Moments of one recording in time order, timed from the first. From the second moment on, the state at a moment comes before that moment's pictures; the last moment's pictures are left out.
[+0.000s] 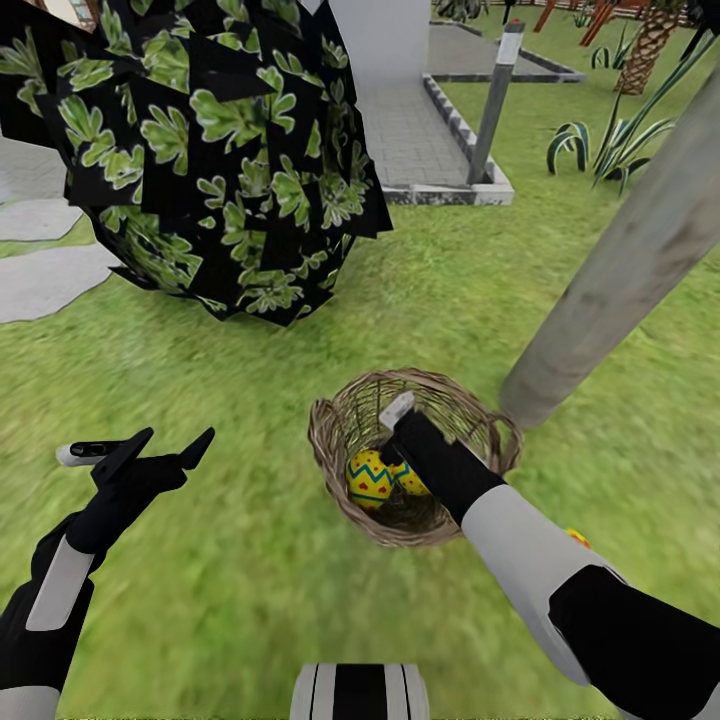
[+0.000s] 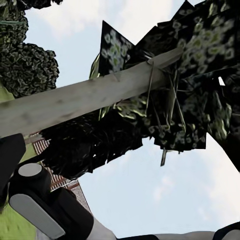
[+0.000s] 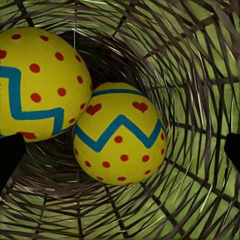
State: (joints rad) left arm -0.45 0.19 0.29 -1.27 0.99 0.94 -1.35; right arm -1.05 0.15 0.51 -0.71 0.37 0.88 0.22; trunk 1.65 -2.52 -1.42
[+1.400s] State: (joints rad) left arm -0.45 0.15 0.29 -1.27 0.98 0.93 -1.35; right arm -1.05 0.15 0.51 -0.72 0.48 0.87 0.23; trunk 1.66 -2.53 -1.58
